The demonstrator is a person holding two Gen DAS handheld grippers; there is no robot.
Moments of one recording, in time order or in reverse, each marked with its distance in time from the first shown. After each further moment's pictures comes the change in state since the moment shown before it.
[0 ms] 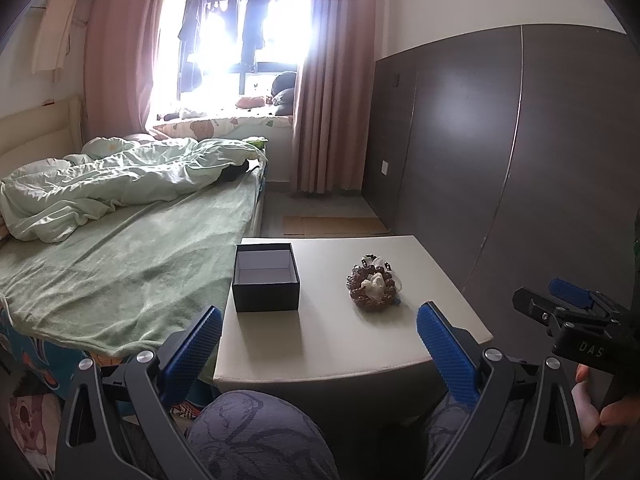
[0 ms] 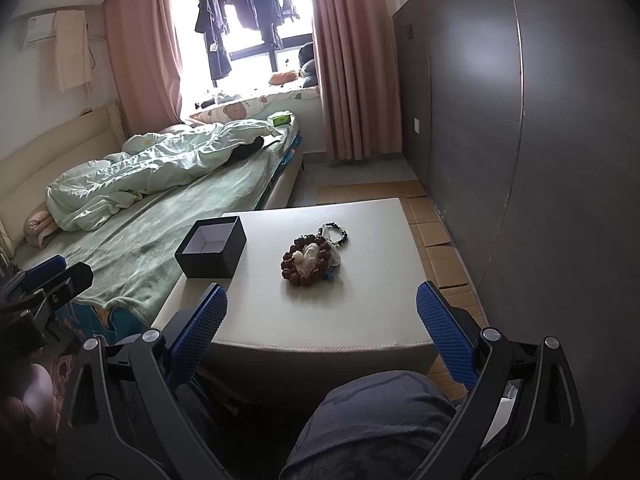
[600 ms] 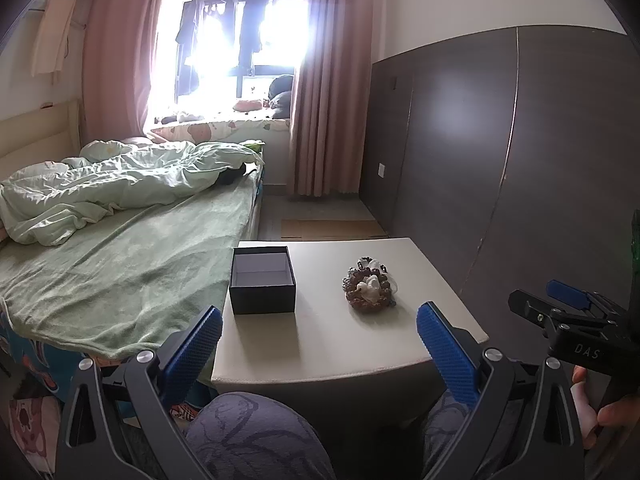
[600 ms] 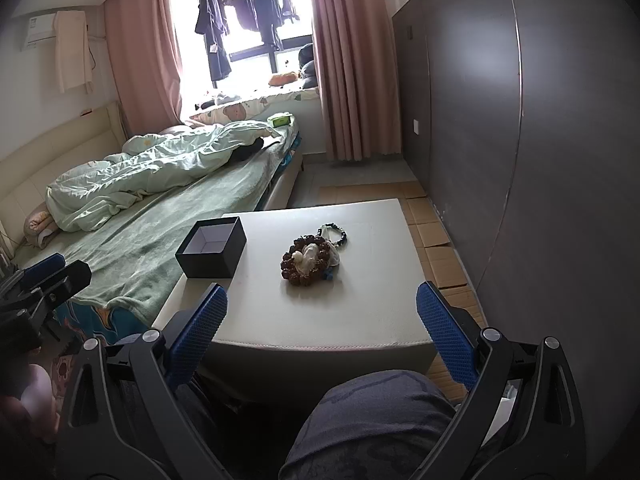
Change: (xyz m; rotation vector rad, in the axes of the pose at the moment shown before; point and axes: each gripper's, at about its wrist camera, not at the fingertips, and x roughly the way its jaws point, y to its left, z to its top) left arm -0.007 -0.003 0.000 0.003 -0.011 -0.014; right arm -0.003 0.001 0.001 -0.001 -0.004 0.000
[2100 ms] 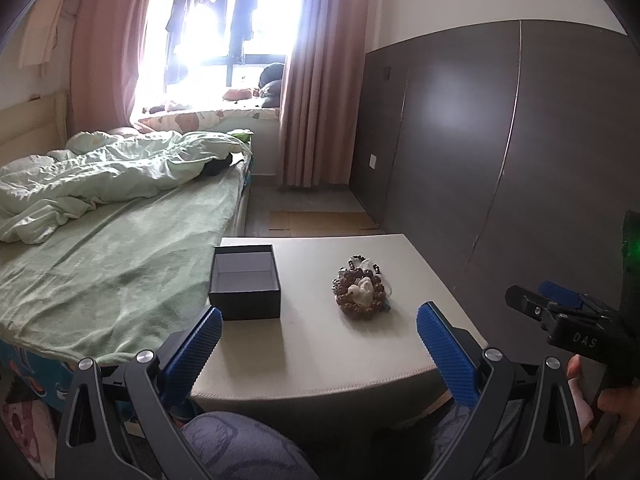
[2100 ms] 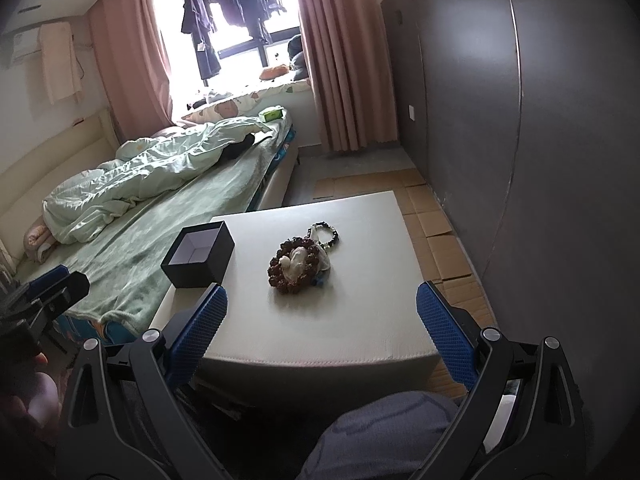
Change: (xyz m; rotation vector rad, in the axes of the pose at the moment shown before) left arm 0.046 0.005 0.014 -0.011 0.043 -0.054; right arm 0.034 -0.028 0.014 0.067 0.040 0.013
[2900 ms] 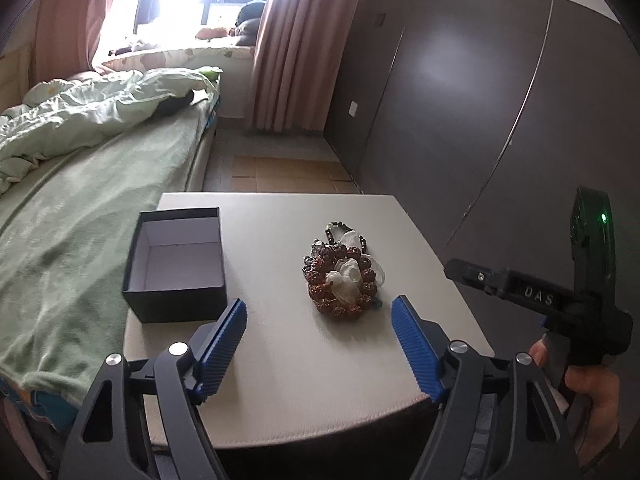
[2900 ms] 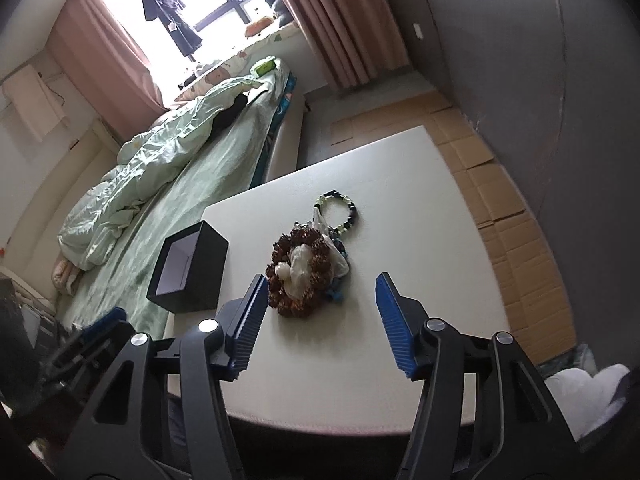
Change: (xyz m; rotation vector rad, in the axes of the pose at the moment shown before) left arm 0.139 0.003 0.010 -0.051 0.216 -0.129; right arm 0.142 -0.038 0.036 0.209 0.238 0.144
